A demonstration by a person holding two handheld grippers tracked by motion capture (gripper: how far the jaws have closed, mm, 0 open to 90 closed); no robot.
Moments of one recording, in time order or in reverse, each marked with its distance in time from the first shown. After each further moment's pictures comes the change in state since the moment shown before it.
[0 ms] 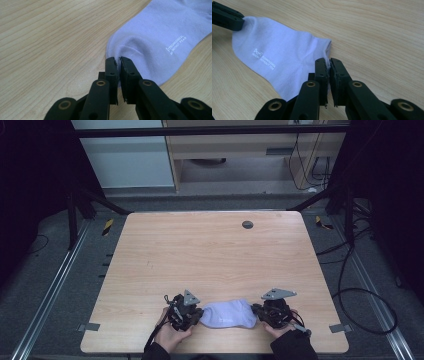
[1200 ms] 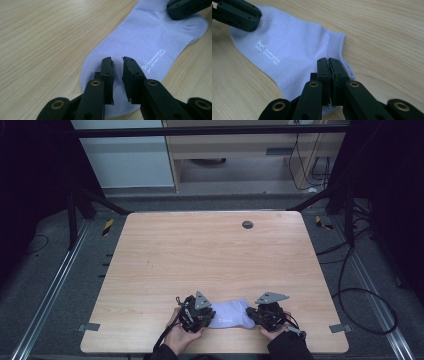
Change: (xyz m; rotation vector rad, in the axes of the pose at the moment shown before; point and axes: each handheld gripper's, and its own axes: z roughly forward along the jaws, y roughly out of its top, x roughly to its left) left arm -0.021 0.011 0.012 -0.051 -0.032 0.078; right arm 0.008 -0.007 0.016 0.005 0.040 -0.044
